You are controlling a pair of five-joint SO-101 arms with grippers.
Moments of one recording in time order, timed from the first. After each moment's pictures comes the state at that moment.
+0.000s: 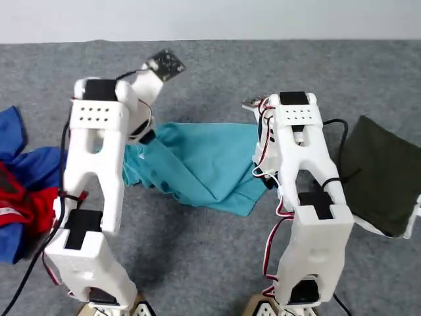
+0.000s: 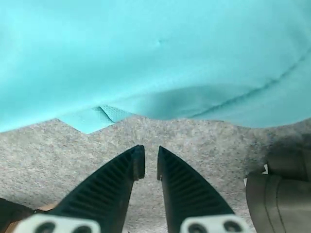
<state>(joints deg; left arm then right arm) -0.4 15.4 -23.4 93.2 -34.7 -6.2 27.3 -14.9 98.0 22.5</state>
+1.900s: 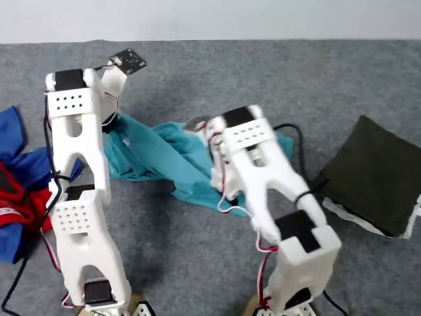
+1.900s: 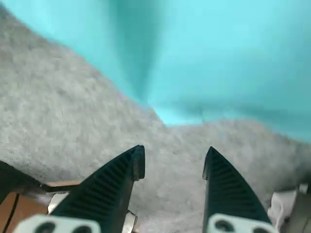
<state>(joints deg) -12.0 41.5 -47.2 98.8 -41.1 -26.1 16.2 -2.5 96.9 22.5</state>
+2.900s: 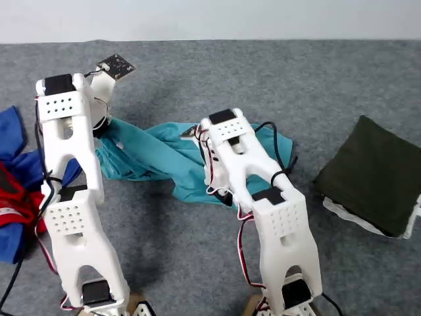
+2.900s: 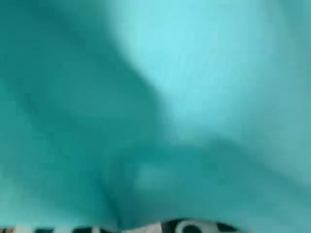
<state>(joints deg) -15.1 41.5 -44.7 96.7 -40.8 -25.0 42.5 -23.0 98.0 23.2</state>
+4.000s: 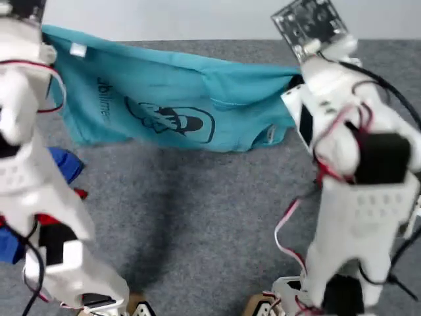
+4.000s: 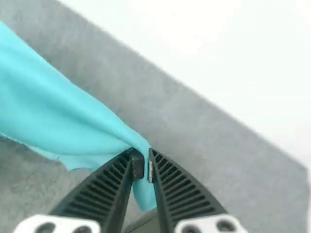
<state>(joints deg) -15.8 8.2 -73.5 99.4 -20.5 -6.1 -18.8 -33.3 90.0 29.1</state>
